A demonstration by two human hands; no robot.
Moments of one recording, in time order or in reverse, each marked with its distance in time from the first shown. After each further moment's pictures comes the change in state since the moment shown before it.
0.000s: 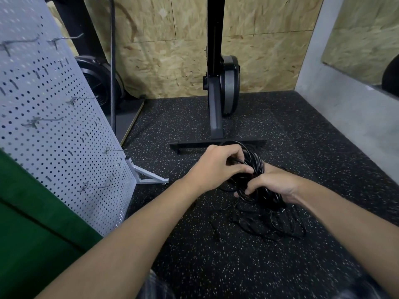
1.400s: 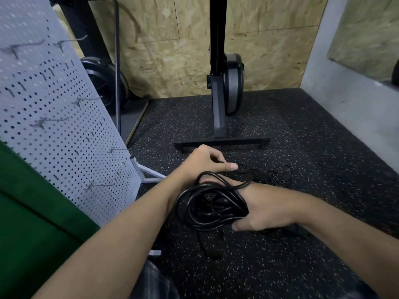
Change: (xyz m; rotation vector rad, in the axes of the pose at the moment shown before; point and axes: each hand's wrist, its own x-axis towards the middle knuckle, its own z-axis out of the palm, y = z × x) left_hand 0.001 -0.039 -0.014 -0.132 -0.127 -0.401; right_hand -0.055 -0.033 0.055 -0.899 -0.270 -0.367
